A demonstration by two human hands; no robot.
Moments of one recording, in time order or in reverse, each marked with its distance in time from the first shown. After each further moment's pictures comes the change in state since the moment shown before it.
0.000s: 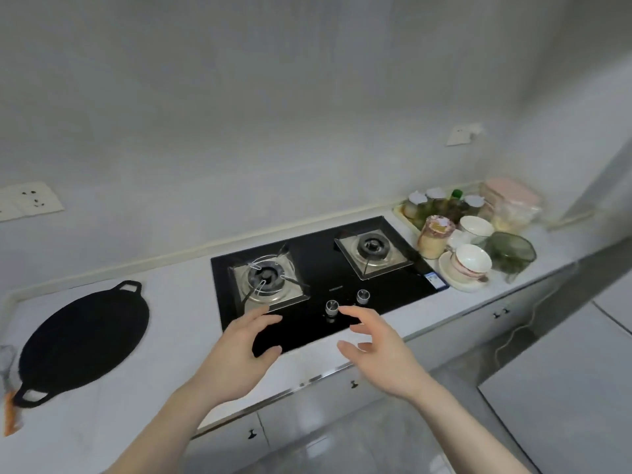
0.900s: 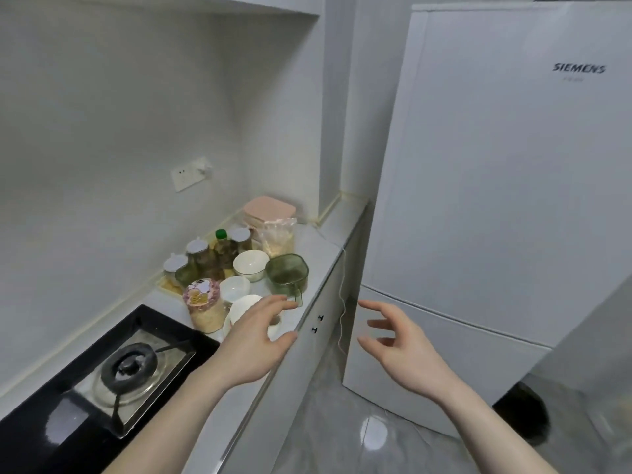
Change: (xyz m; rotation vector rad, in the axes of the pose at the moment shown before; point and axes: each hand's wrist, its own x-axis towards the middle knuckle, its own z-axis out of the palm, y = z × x) left_hand 0.305 0.421 0.244 -0.047 -0.412 0.667; right_hand -0.073 0.174 -0.405 -0.012 0.779 0.276
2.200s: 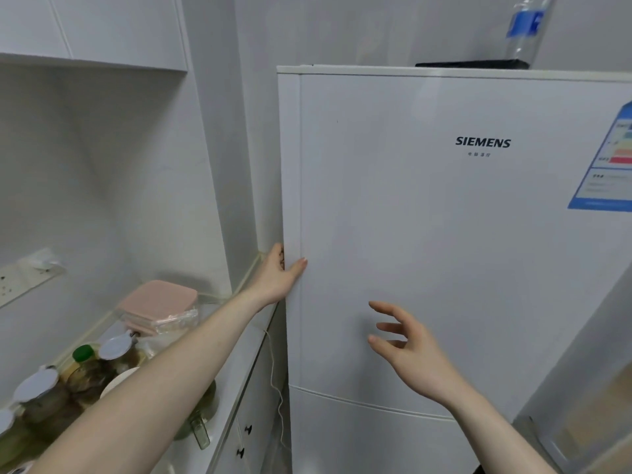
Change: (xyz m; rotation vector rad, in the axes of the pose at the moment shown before) left_hand 0.422 0.141 0.061 -0.524 -0.028 0.091; right_hand 0.181 0.066 -0.187 0.033 0.309 0.076
